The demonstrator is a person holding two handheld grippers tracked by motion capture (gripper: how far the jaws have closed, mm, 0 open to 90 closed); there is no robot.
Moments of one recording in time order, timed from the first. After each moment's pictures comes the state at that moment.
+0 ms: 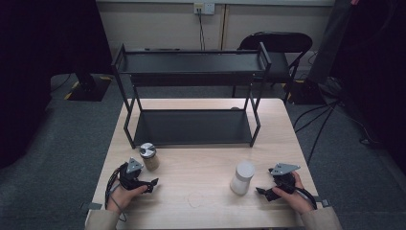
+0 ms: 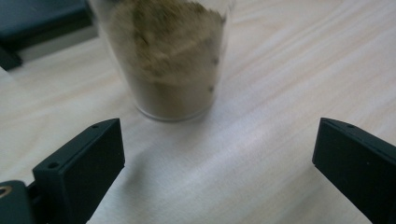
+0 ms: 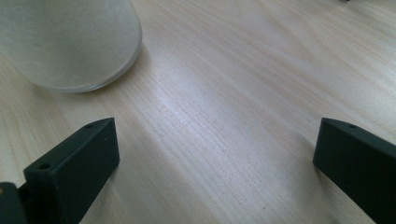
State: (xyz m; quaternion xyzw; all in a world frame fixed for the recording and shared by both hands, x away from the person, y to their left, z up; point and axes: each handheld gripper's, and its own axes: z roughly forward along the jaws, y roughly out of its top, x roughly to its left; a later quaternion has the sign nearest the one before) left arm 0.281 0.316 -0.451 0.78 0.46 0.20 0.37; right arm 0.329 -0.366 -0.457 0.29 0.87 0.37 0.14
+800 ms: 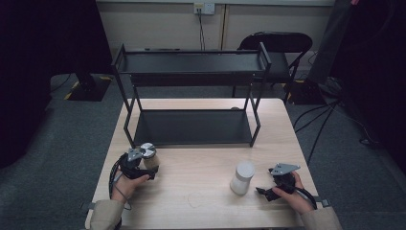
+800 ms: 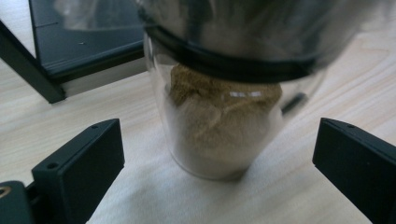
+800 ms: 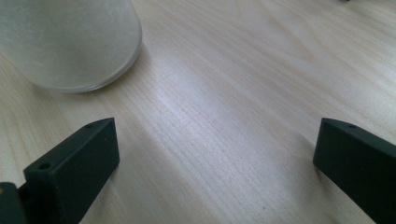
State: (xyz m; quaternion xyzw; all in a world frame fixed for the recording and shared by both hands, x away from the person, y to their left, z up) left arm 0.305 0.306 -0.448 0.76 0.49 0.22 0.37; right arm 0.329 -0.366 -0.457 0.29 0.87 0.37 0.14
